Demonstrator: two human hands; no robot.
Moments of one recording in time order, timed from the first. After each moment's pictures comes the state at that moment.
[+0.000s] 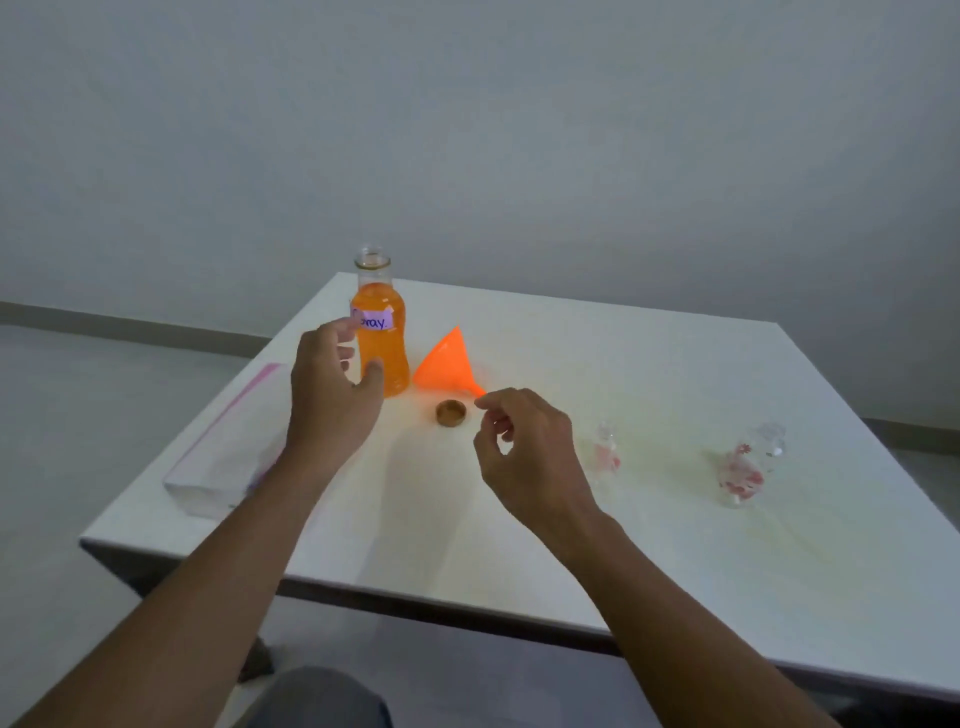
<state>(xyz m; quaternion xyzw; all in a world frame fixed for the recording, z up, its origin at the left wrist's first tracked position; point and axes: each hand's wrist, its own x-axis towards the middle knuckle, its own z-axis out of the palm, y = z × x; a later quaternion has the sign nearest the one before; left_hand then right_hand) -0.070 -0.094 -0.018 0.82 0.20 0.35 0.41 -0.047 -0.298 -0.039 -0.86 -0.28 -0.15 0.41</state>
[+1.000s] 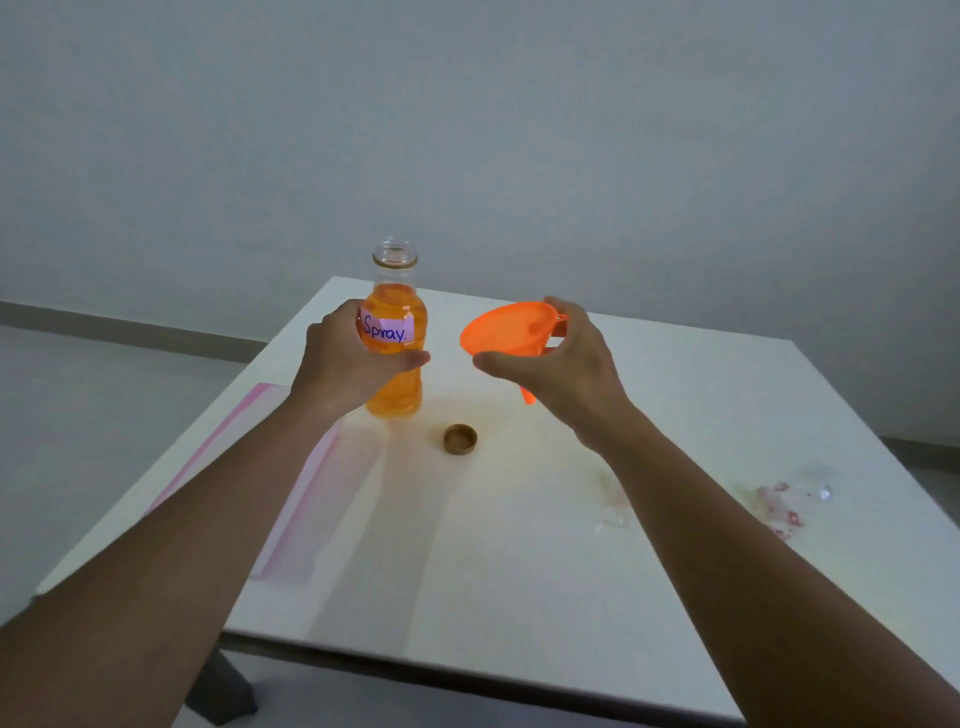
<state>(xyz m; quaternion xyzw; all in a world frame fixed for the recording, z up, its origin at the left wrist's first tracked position) 0.000 -0.050 0.001 0.86 0.22 0.22 0.40 0.039 -0.273 0.025 -0.83 -0.13 -0.01 0.54</state>
